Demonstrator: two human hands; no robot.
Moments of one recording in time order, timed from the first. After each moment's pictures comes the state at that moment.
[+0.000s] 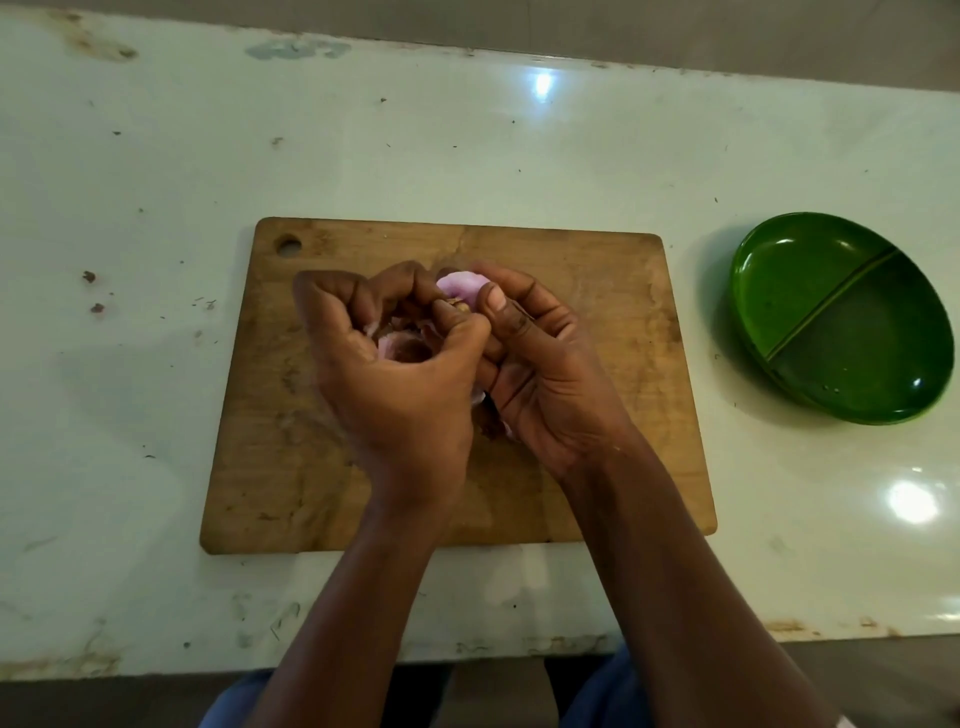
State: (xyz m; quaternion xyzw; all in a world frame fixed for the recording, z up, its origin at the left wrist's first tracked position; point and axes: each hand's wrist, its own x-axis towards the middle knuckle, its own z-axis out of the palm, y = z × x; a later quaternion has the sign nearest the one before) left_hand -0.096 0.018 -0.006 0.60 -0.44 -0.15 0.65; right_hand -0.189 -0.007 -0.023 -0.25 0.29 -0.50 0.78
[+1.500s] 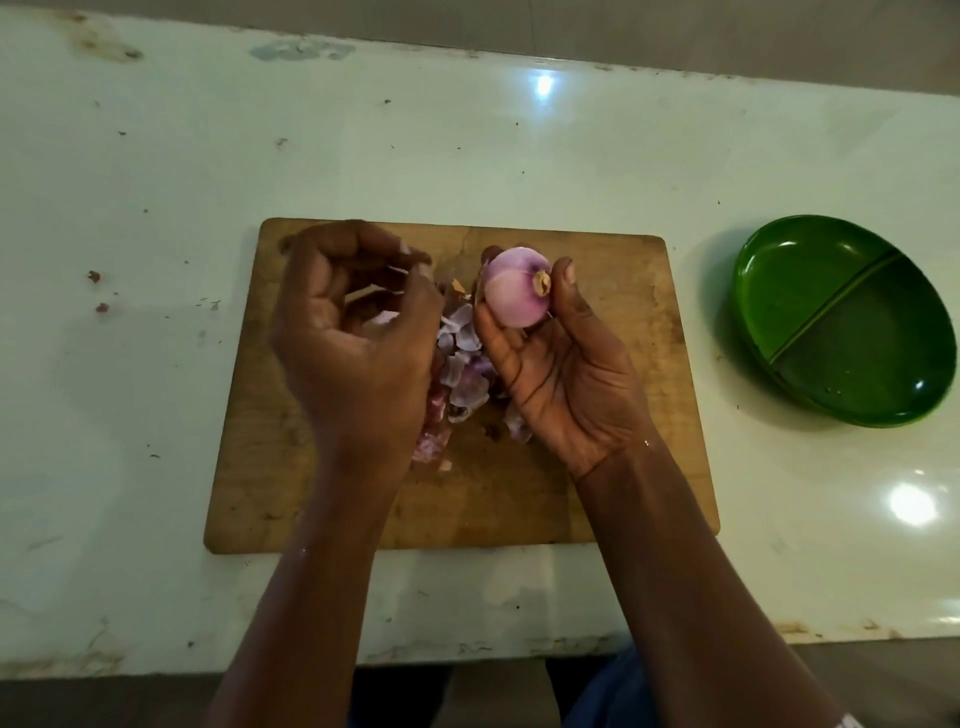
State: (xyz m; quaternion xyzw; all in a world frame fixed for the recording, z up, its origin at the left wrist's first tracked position) left_hand -0.075 0.007 0.001 0.58 -0.46 -0.19 0.64; right_hand -0.197 -0.008 -0.022 -0.06 0.19 -0.54 0.82
